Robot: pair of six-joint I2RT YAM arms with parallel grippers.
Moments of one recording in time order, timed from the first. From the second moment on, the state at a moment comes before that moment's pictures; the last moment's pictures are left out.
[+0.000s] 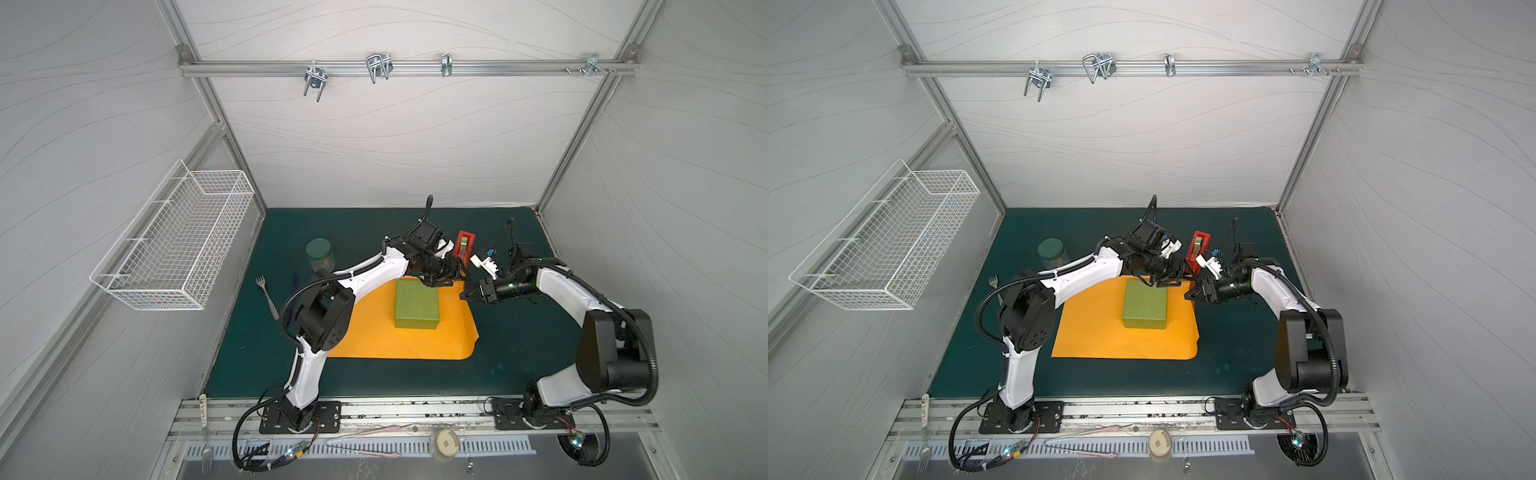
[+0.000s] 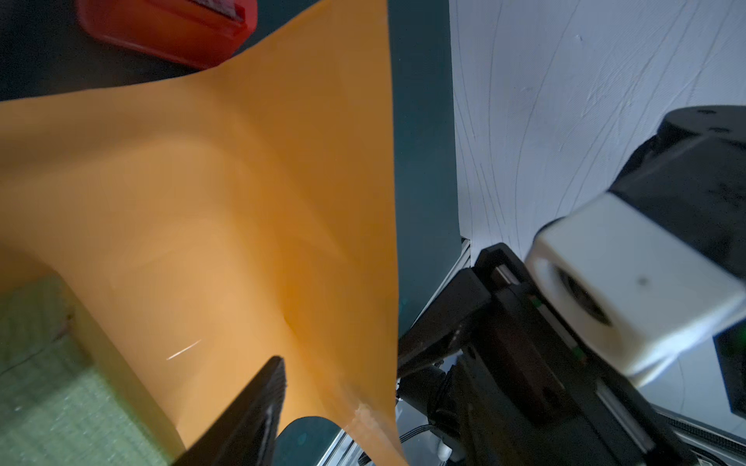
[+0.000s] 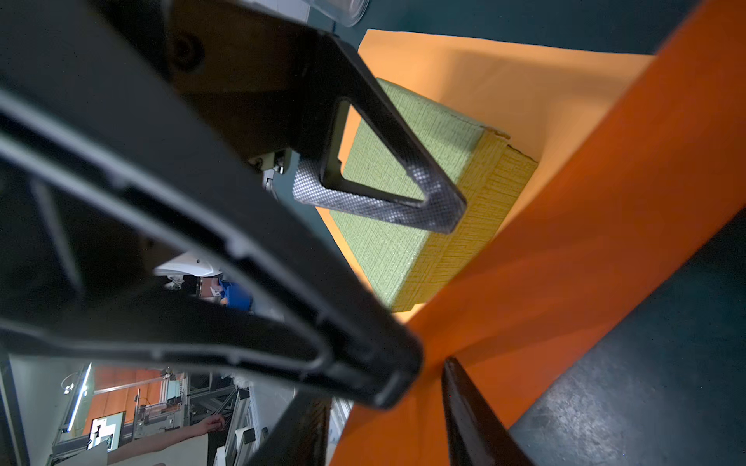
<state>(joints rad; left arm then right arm) -0.73 2.06 1.70 -0.52 0.64 -0.78 0.11 1.51 0.98 -0.87 -1.04 -0.26</state>
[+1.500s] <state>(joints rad) -0.68 1.94 1.63 -0.67 0.58 -0.60 -0.02 1.40 0.99 -0.89 -1.03 -0.31</state>
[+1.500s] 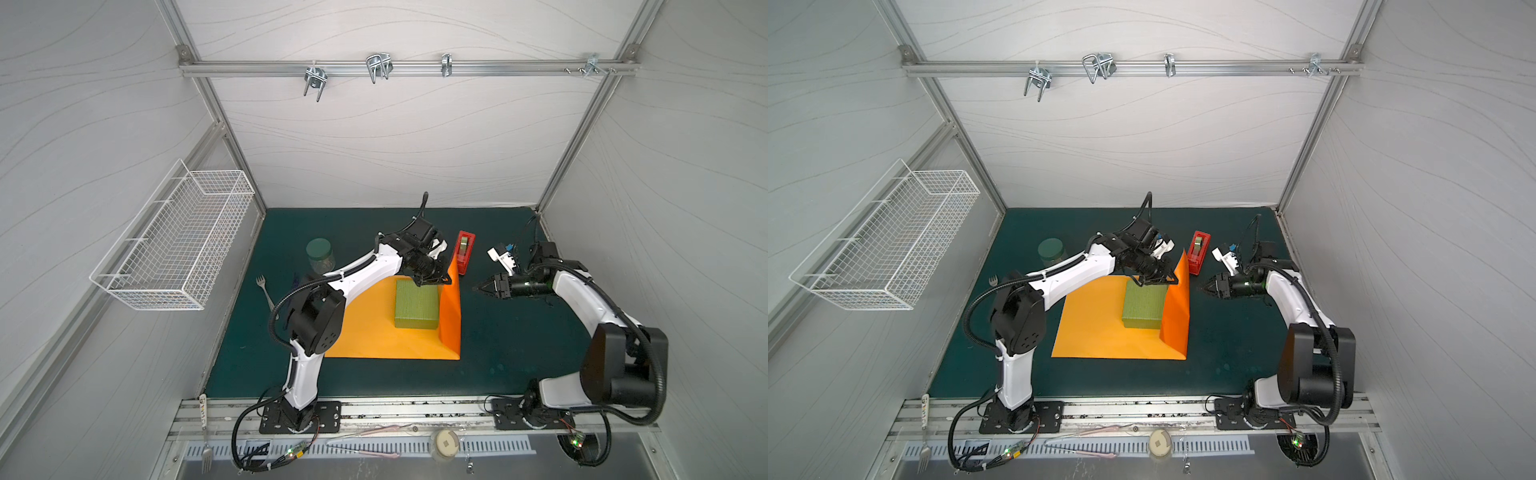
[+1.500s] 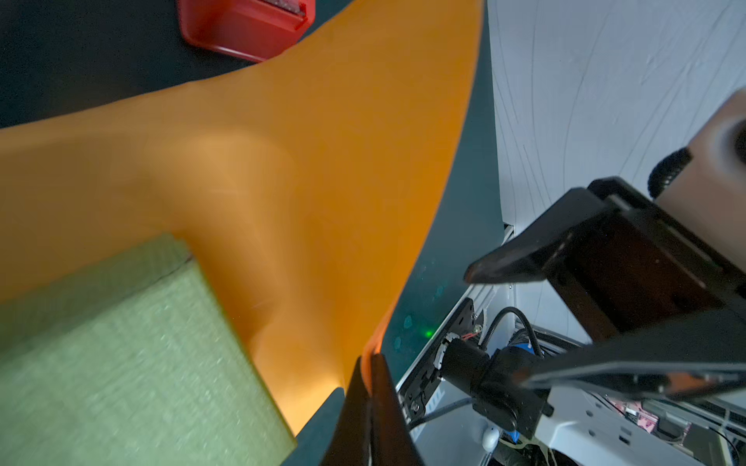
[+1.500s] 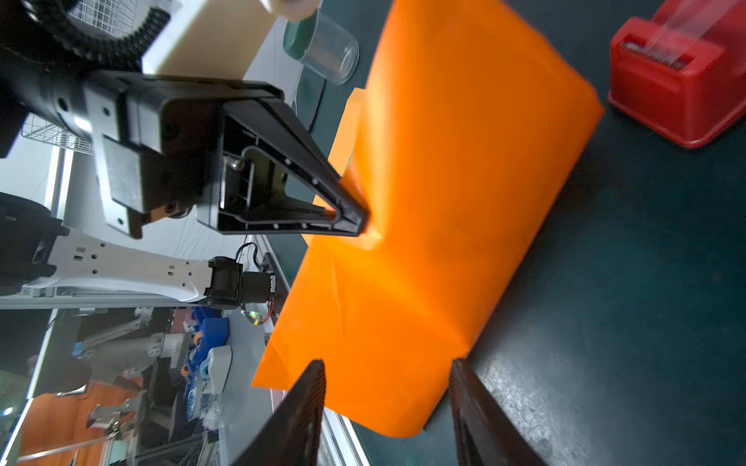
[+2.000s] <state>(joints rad) -0.49 1.76 1.30 -0.59 0.67 -0.51 0.18 1.45 1.04 -0.82 -0.85 -0.25</state>
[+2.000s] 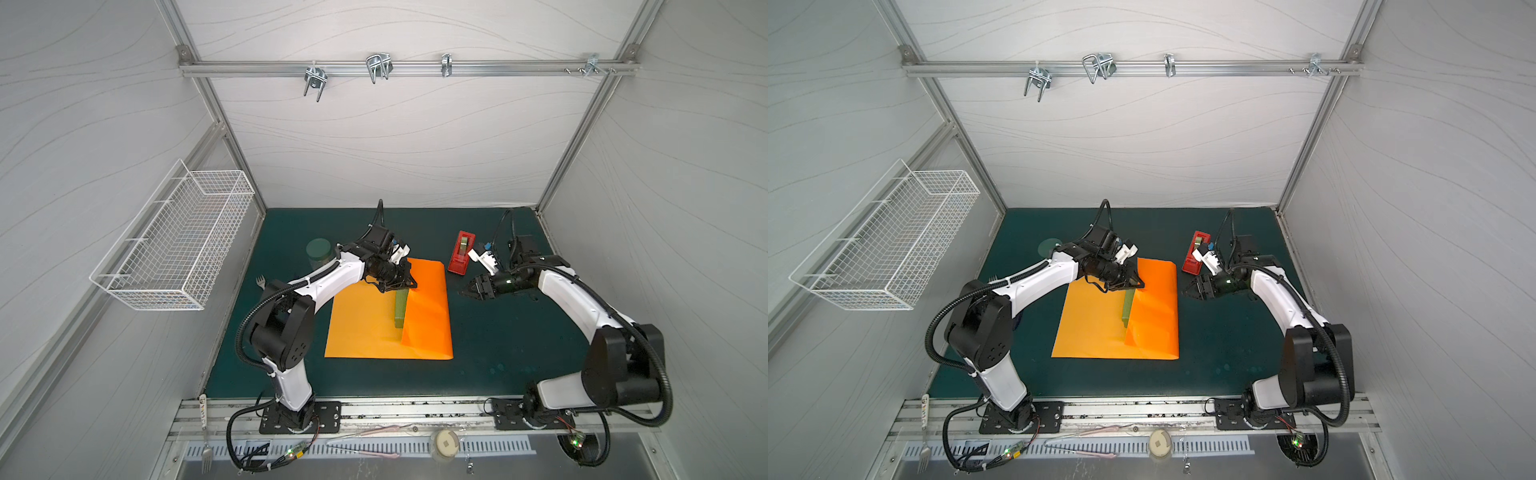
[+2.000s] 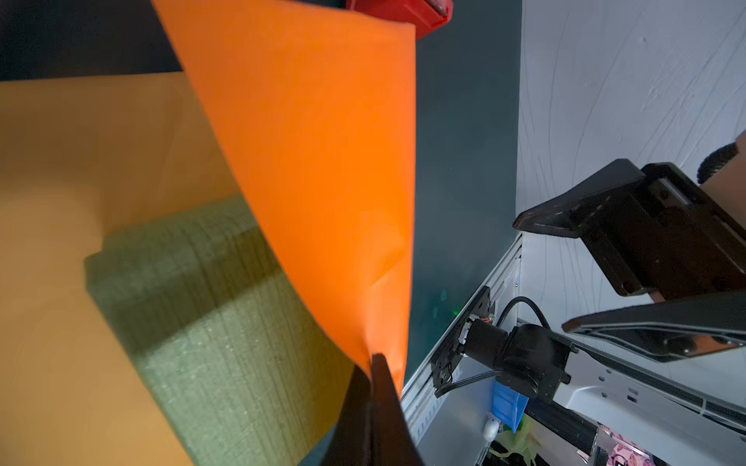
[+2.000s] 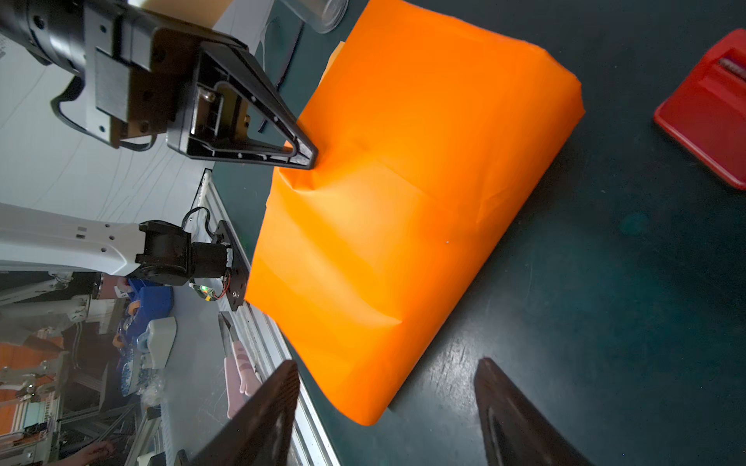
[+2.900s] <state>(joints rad) -0.36 1.72 1.16 -0.57 0.69 -0.40 0.38 1.73 1.13 -0.64 -0.75 -0.03</state>
